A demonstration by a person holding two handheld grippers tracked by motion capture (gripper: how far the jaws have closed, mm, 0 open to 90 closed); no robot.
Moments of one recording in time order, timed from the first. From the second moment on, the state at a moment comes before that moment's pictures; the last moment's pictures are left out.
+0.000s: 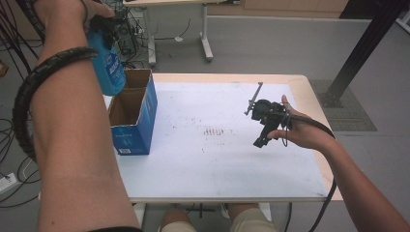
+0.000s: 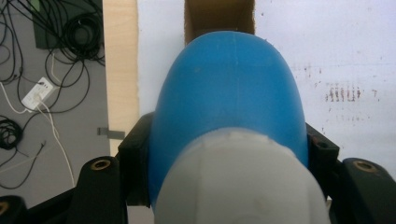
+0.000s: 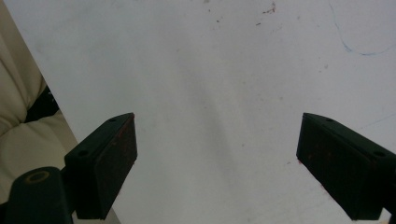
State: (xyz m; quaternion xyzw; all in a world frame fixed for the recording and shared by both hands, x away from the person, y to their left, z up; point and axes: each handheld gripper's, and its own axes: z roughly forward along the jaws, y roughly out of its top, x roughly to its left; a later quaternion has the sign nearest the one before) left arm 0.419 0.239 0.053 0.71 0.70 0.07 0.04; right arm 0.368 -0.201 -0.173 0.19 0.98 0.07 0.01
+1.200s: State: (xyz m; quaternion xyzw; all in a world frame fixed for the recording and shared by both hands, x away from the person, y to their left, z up) left arm 0.424 0.252 -0.026 0.70 0.71 0.04 0.04; right arm 0.366 -0.202 -0.171 0.19 0.98 0.07 0.01
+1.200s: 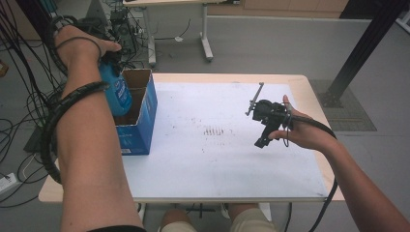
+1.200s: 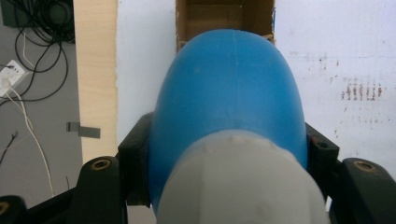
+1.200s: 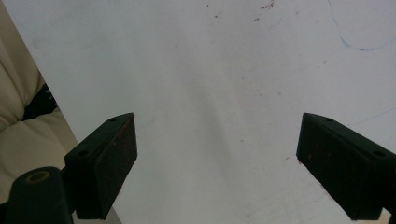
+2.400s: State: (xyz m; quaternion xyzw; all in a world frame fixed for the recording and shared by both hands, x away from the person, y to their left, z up) left arm 0.427 0.239 -0.135 0.70 0.71 0.02 0.02; right arm 0.370 -0.203 -0.180 0.19 0.98 0.06 0.00
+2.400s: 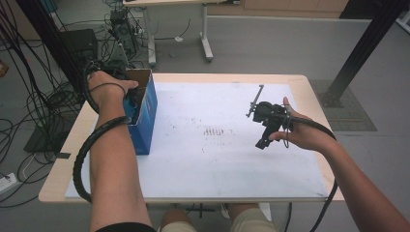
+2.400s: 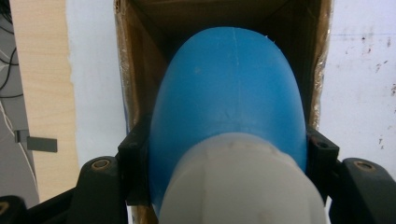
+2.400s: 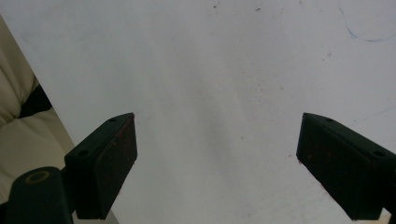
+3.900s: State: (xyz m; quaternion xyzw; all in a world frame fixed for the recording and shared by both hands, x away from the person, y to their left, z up) left arm 0.425 0.240 -0.170 0.71 0.70 0.02 0.03; right arm 0.369 -0.201 -0.181 0.20 0.98 0.06 0.00
